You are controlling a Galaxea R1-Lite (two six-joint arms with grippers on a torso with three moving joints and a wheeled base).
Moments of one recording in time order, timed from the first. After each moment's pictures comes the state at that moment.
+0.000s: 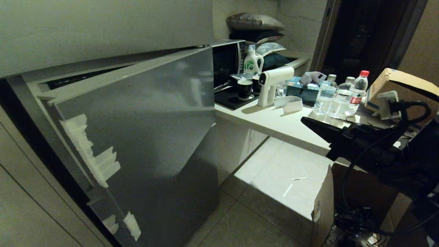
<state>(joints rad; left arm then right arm) -0.01 0.00 0.00 -0.01 0.00 -0.01 0.31 1.68 -0.50 -1.41 0.40 0.26</state>
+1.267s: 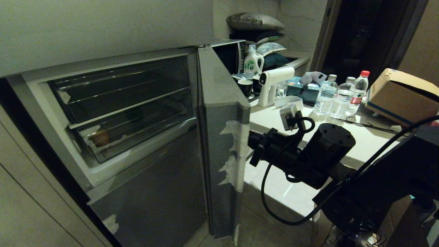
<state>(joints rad) -0.01 0.00 0.00 -0.01 0.00 -0.01 0.58 2.07 -0.84 -1.52 0.40 0.22</state>
